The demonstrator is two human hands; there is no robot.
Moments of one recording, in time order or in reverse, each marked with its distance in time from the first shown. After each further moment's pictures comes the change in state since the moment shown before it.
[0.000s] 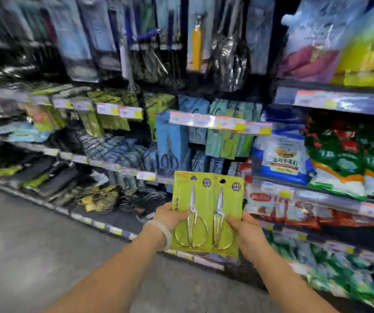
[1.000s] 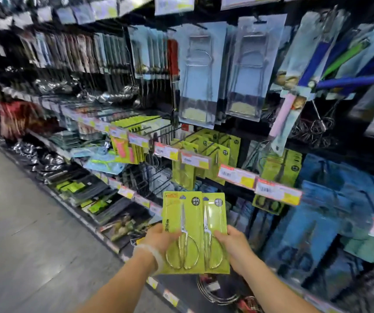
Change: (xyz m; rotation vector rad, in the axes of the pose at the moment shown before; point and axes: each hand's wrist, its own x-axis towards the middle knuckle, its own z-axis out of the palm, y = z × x) left_hand 0.252 0.087 -0.387 -0.194 0.256 -0.016; right_hand 0.191 -0.034 0.480 -0.300 -0.274 -0.004
